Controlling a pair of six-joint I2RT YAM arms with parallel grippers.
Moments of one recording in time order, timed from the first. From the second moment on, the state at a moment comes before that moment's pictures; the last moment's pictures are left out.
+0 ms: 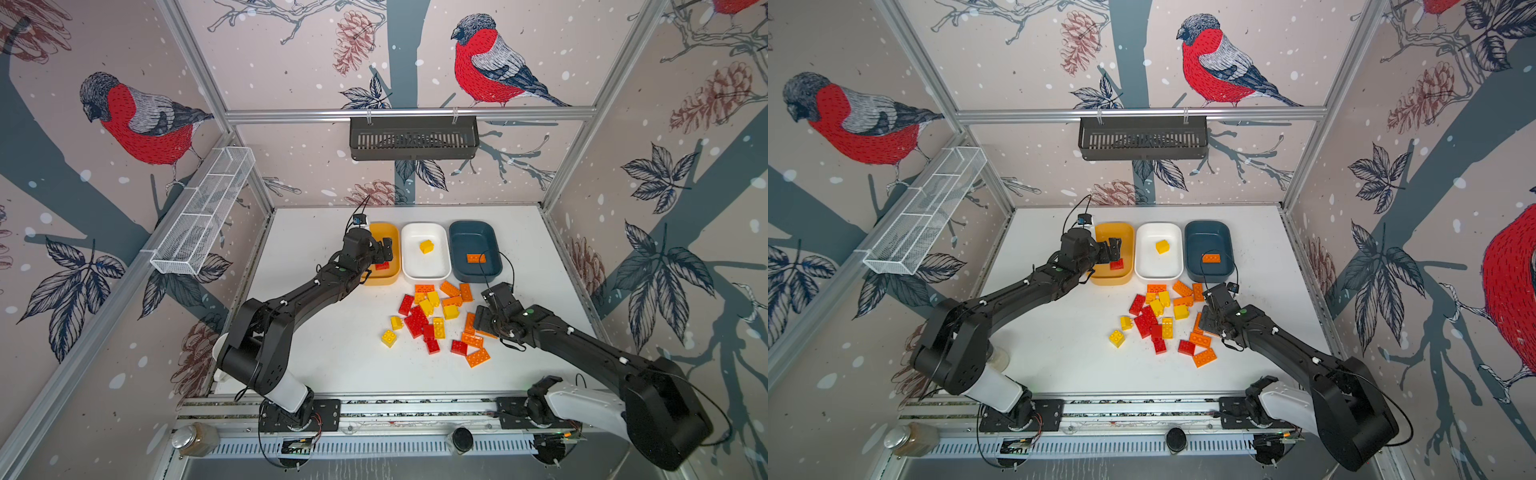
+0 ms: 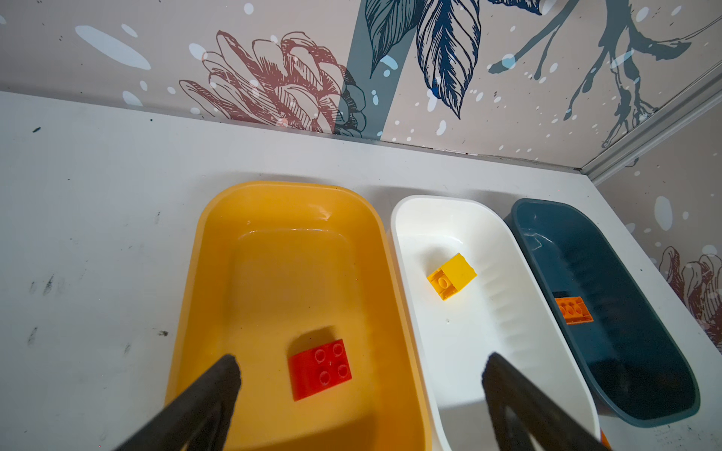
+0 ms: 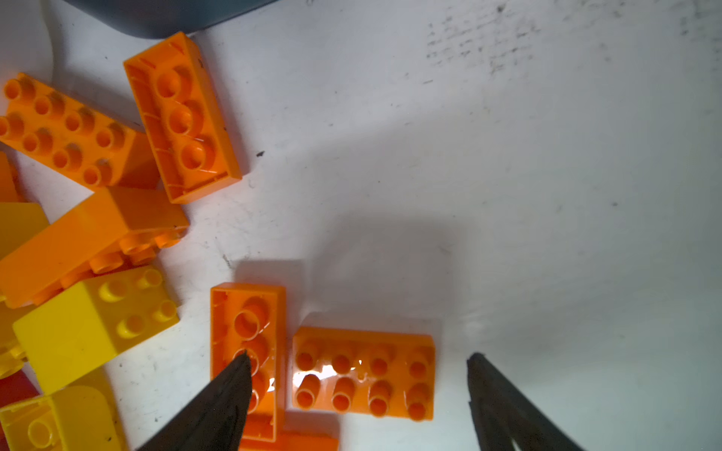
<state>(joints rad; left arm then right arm) -0.46 1.58 0.98 0.13 -0.10 -0.40 0.50 1.14 0.53 -0.56 0.19 0.76</state>
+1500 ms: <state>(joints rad) -0.46 1.57 0.99 0.10 -0.08 -0.42 0.51 1.18 0.62 -0.54 0.25 0.67</state>
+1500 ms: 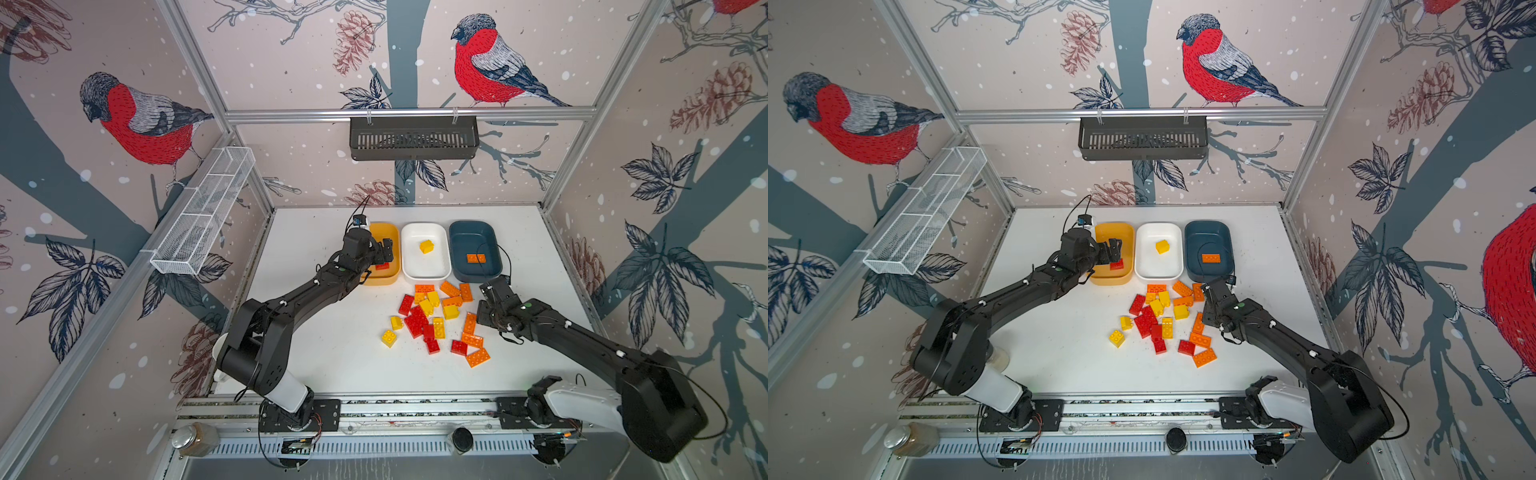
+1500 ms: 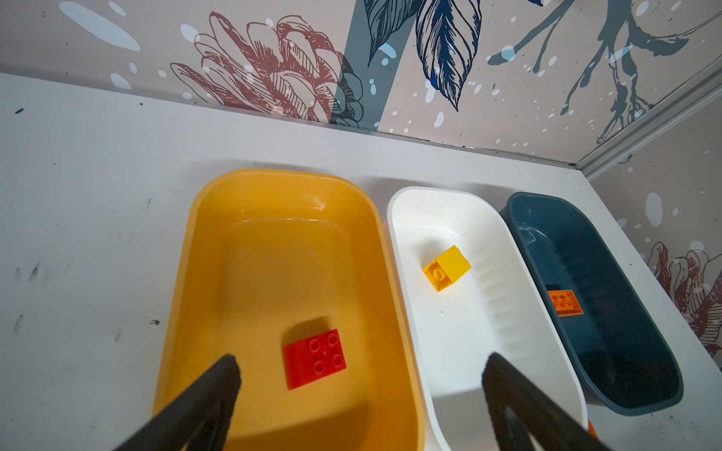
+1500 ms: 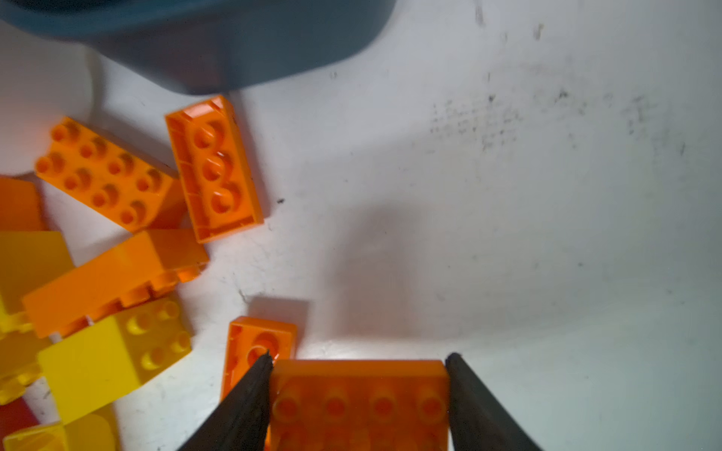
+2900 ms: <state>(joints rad) -0.46 1.43 0.91 0.03 -0.16 -0.44 0.40 1.79 1.22 -0.25 0.21 0.34</state>
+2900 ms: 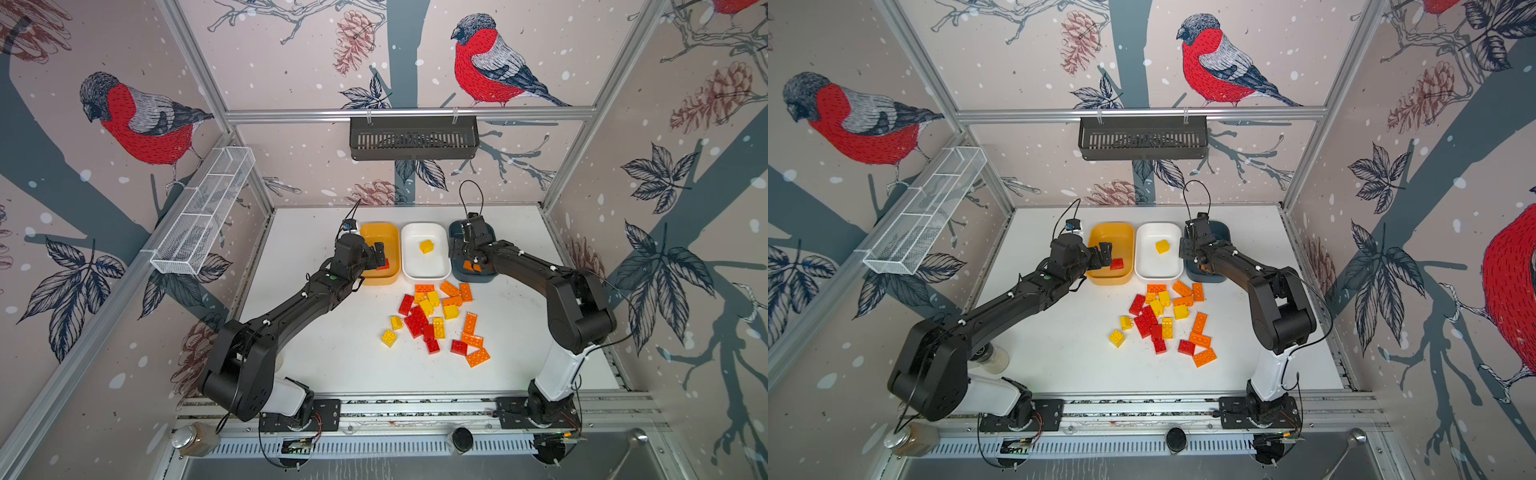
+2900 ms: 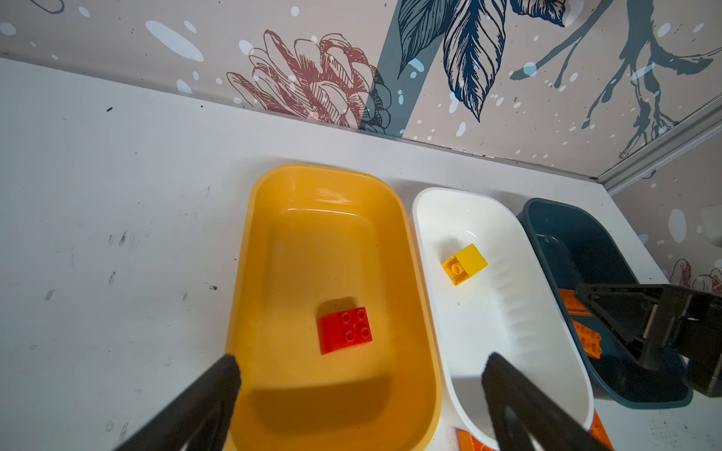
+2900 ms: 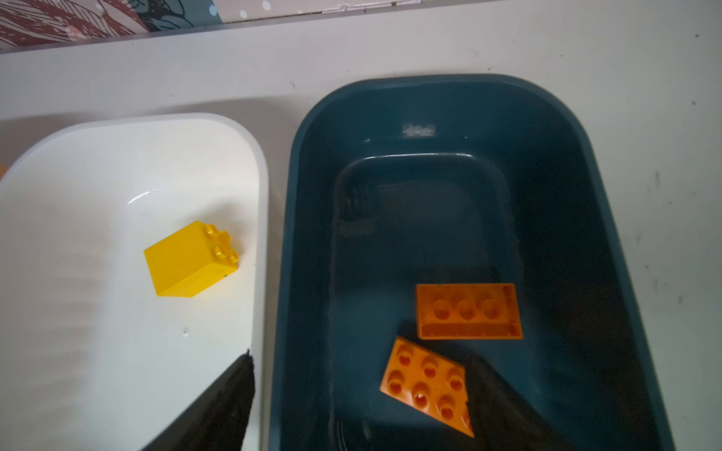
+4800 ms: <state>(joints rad) -0.46 1.45 0.91 0.02 -0.16 -0.44 0.48 1.49 0.69 -0.21 0.15 0.37</state>
